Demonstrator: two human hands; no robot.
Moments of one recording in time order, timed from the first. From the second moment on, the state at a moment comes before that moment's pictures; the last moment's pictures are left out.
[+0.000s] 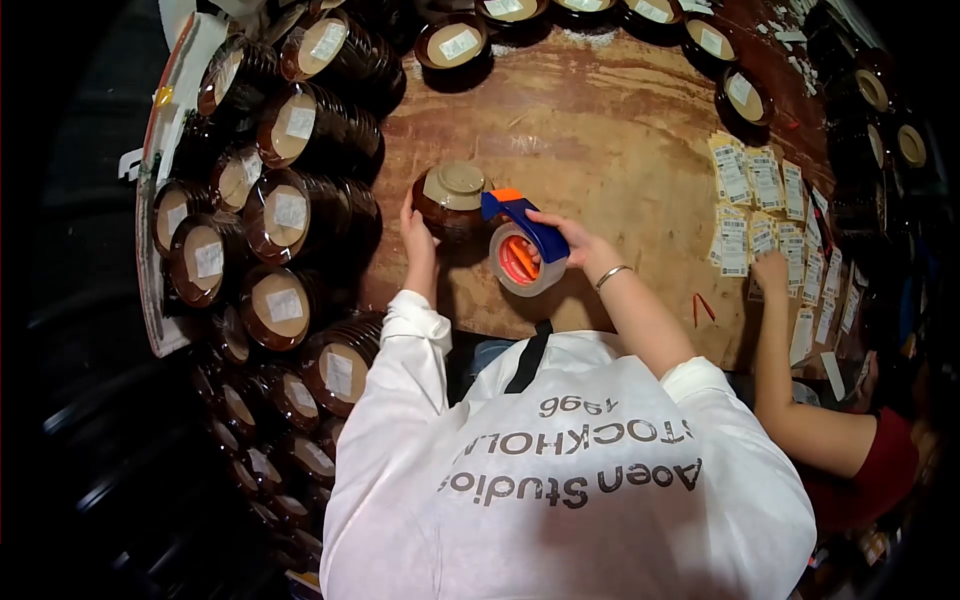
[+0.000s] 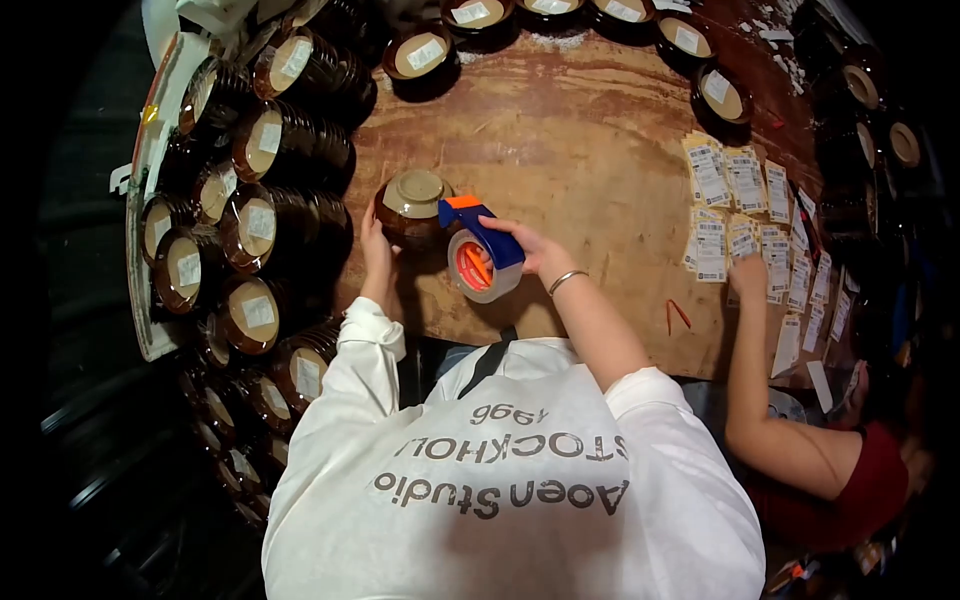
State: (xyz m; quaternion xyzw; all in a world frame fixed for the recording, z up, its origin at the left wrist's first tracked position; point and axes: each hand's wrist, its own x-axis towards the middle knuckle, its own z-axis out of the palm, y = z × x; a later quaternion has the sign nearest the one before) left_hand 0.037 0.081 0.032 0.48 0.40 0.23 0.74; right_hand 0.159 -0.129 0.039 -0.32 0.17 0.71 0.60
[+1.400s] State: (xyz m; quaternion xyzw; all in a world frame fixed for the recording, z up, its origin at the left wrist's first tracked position) left_hand 0.051 0.037 0.012 0.40 0.53 0.01 0.75; right_hand 0.079 -0.203 0.139 -0.46 0.15 0.62 0.61
